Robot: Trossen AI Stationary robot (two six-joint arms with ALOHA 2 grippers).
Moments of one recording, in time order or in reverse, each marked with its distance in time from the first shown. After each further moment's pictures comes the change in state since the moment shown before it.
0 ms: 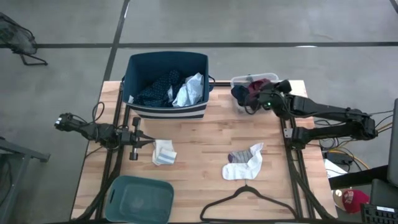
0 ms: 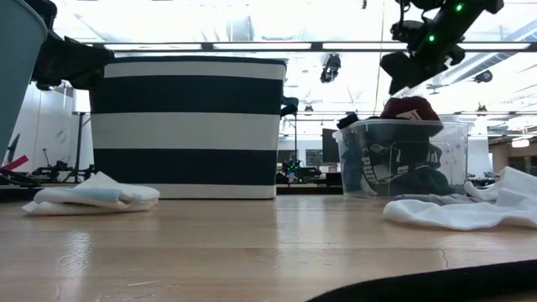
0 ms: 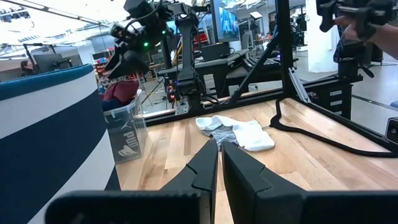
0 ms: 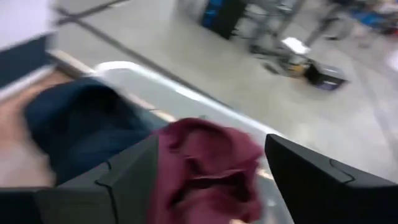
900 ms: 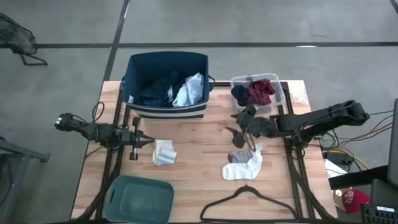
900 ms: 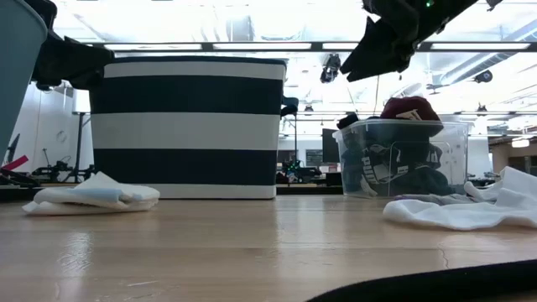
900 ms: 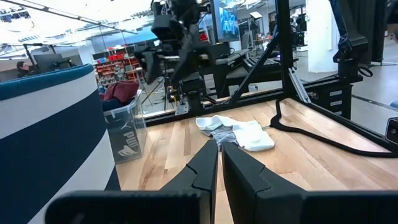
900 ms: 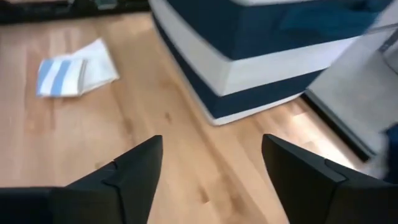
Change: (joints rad) left arm 0.000 0.000 0.000 0.000 0.000 0.000; right arm 0.431 0.196 -0.034 0.393 -0.364 -0.032
